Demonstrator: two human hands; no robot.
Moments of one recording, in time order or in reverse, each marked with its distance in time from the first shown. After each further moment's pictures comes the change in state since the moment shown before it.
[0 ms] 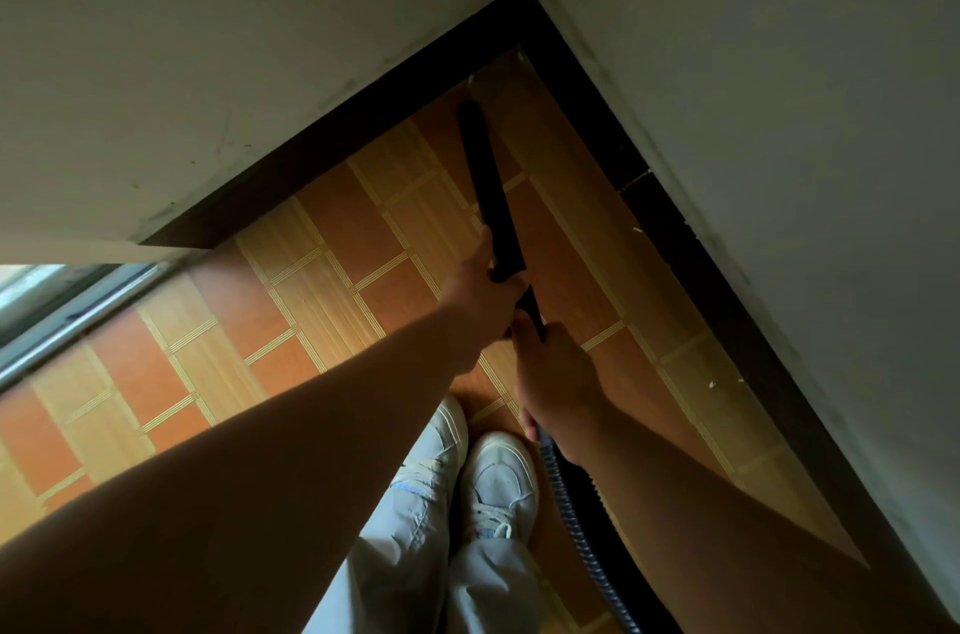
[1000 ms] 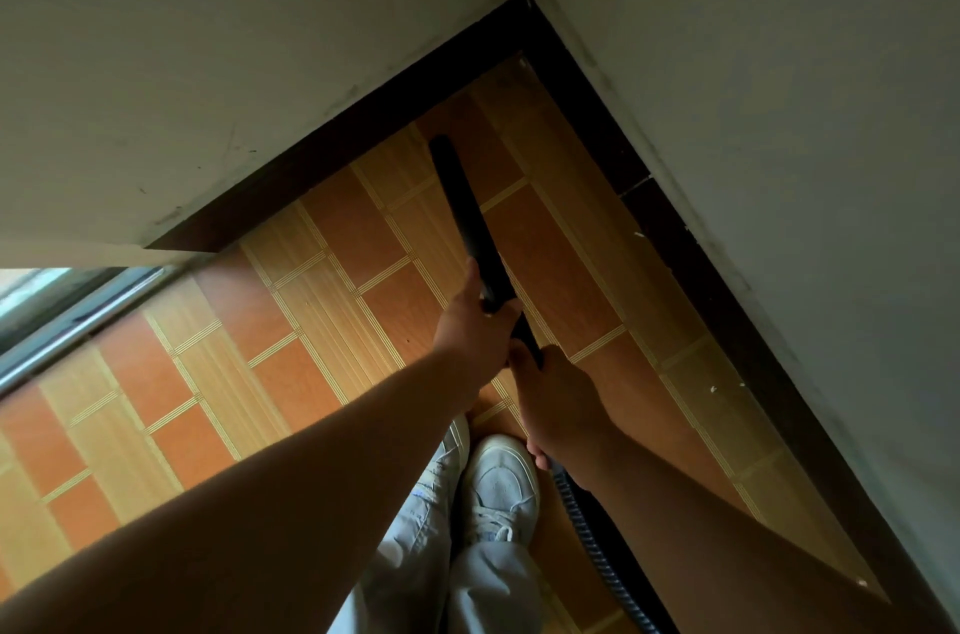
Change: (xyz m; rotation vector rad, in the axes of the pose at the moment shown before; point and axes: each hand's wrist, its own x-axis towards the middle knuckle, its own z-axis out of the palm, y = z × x) left_hand -0.016 -0.023 0.001 -0.019 0.084 -0.038; right_hand -0.005 0.018 -0.003 -0.166 -0.028 -0.049
